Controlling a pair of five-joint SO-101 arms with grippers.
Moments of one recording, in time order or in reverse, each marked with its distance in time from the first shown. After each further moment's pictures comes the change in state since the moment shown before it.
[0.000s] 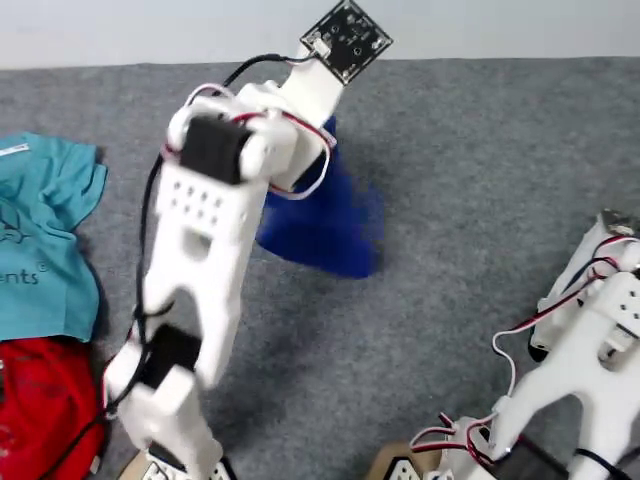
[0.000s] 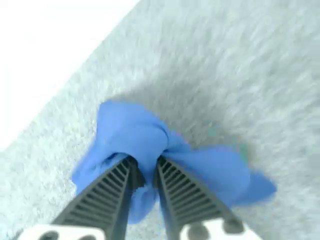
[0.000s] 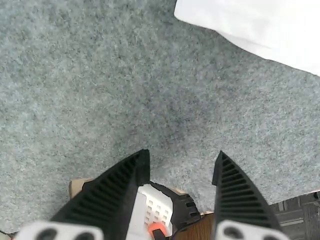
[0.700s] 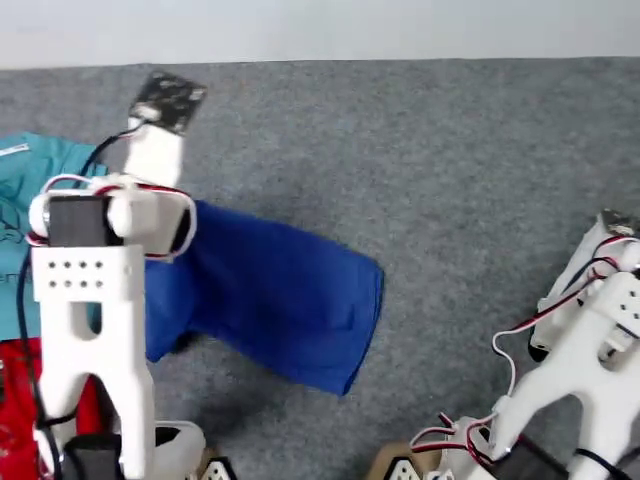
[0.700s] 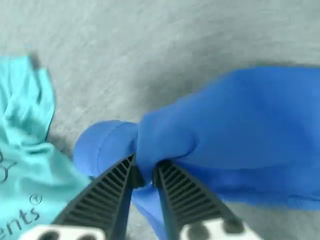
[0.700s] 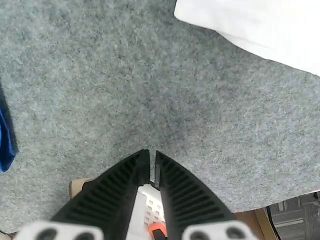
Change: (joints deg) left arm -28.0 -32.0 55.6 -7.1 2.6; right arm 0.0 0.0 0.0 0.0 0.0
